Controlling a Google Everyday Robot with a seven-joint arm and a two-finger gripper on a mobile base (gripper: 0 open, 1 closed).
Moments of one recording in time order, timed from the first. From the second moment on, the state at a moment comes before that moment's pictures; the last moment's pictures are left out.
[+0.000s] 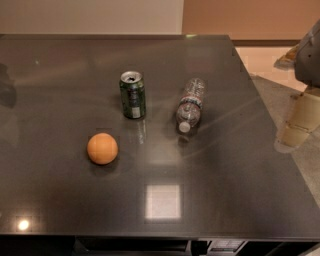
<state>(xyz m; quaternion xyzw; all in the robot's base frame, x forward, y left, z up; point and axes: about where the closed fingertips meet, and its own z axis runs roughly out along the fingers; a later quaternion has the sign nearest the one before) 0.438 -0.217 0.976 -0.60 0.78 -0.03 0.16</state>
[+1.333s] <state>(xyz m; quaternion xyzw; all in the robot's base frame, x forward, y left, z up) 0.519 -0.173 0.959 -0.75 0.63 -0.02 0.18</state>
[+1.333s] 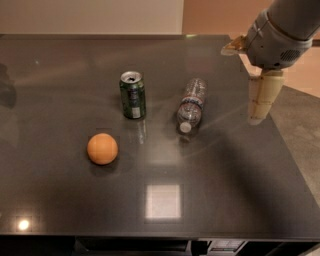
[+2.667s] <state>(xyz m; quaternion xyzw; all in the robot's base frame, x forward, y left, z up) 0.583 -0.108 0.893 -0.94 0.31 -0.02 0.11</state>
